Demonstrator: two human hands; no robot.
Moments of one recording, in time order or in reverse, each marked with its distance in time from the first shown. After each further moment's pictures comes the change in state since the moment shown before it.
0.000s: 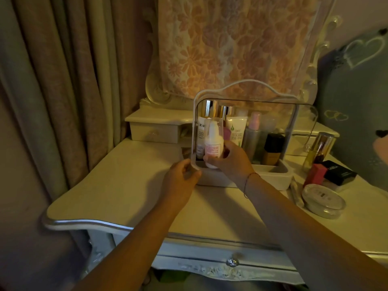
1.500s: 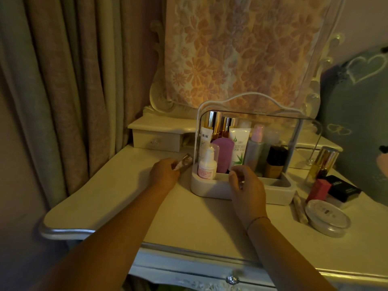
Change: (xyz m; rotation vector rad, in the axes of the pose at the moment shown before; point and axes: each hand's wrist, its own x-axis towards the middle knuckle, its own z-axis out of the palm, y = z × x) left_hand 0.068 -0.017 -0.025 0.454 0.031 -0.092; right_hand -0.035 0.026 -0.004 -0.237 0.379 -0.138
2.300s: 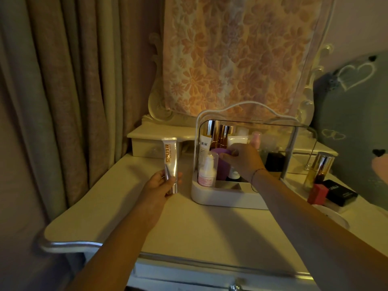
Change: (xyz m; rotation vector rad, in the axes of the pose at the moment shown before) left_hand -0.038 -0.017 -0.018 -1.073 -0.217 -0.105; right_hand 0.094 -0.026 -0.007 -0.155 -0.344 0.000
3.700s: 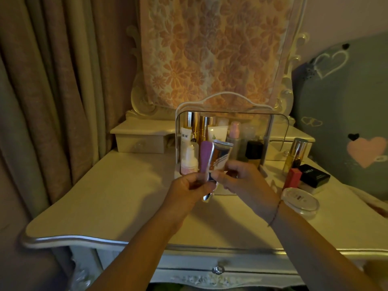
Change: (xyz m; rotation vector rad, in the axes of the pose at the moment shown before) left_hand -0.050 -0.004 0.090 0.221 -0.311 0.075; right_hand -0.108 0.001 -0.037 0.555 -0.160 -0.065
